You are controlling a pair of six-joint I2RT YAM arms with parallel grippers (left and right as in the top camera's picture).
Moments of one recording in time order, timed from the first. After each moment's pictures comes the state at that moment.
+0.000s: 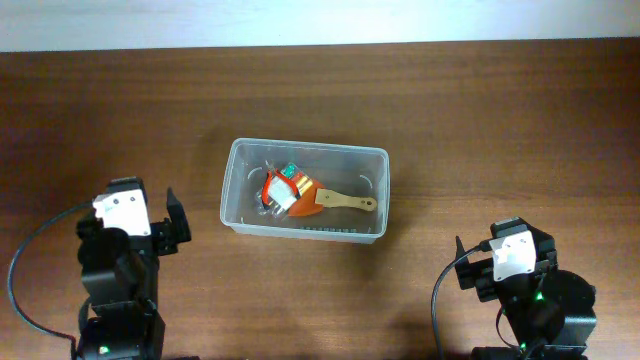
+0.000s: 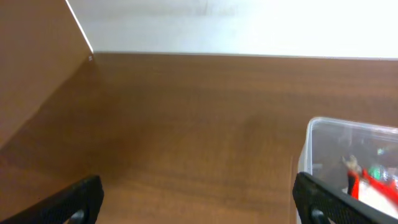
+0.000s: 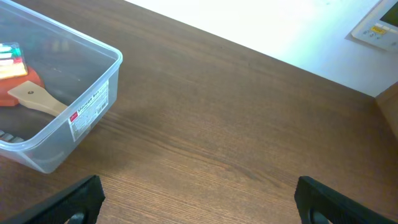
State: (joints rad) left arm 0.11 0.65 0.64 -0.39 -0.14 0.05; right arm -0.06 0.30 0.53 -0.66 -0.12 -0.37
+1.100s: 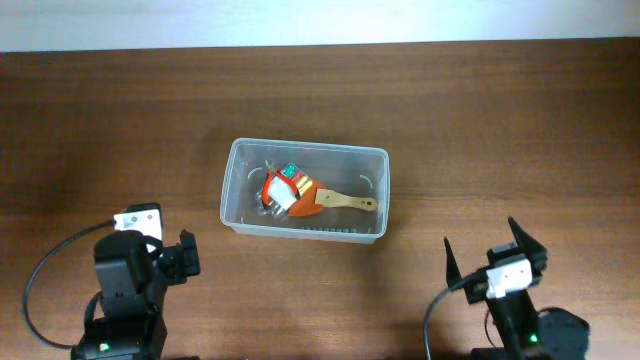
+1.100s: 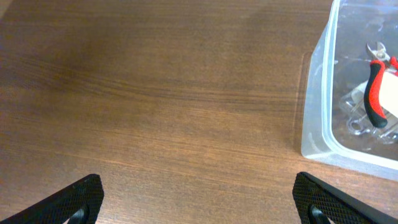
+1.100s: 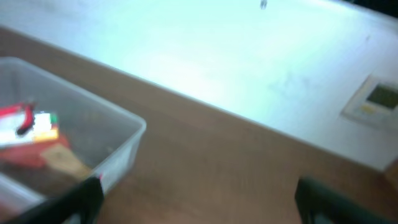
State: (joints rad) left arm 0.11 0.66 0.64 -0.72 -0.14 0.05; right arm -0.01 0.01 0.32 -0.39 -0.21 -0.31
